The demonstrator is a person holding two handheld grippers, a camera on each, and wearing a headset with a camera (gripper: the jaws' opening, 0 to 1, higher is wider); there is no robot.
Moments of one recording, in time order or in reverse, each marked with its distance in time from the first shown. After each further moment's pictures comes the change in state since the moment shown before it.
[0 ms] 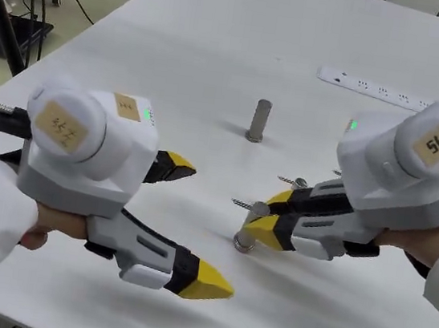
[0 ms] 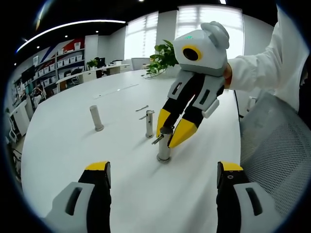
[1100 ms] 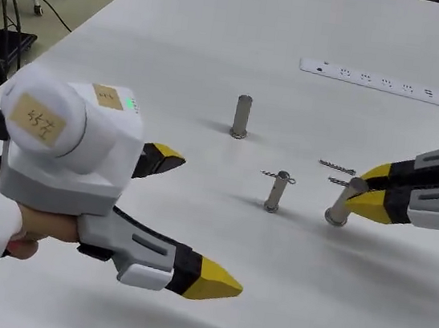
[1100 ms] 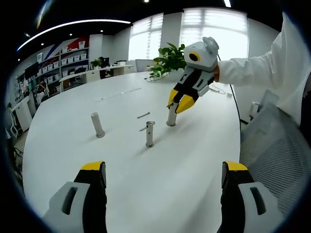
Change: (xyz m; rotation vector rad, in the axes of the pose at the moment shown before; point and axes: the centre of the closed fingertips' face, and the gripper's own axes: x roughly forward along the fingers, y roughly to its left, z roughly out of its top) left arm -0.004 -0.003 0.024 -0.036 -0.023 0.032; right arm -0.079 -0.067 -0.045 -0.040 0.009 -0.060
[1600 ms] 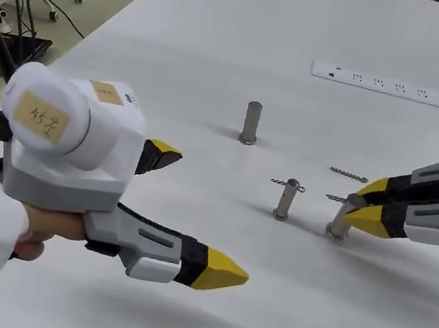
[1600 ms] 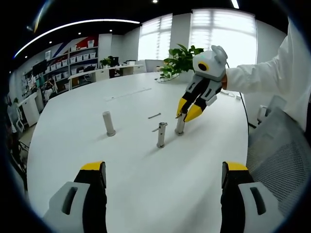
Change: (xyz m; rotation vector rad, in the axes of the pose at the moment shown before) left arm -0.005 0.016 0.000 -0.038 -0.005 0.078; right arm 0.017 -0.003 -0.012 -0.022 0.014 0.017
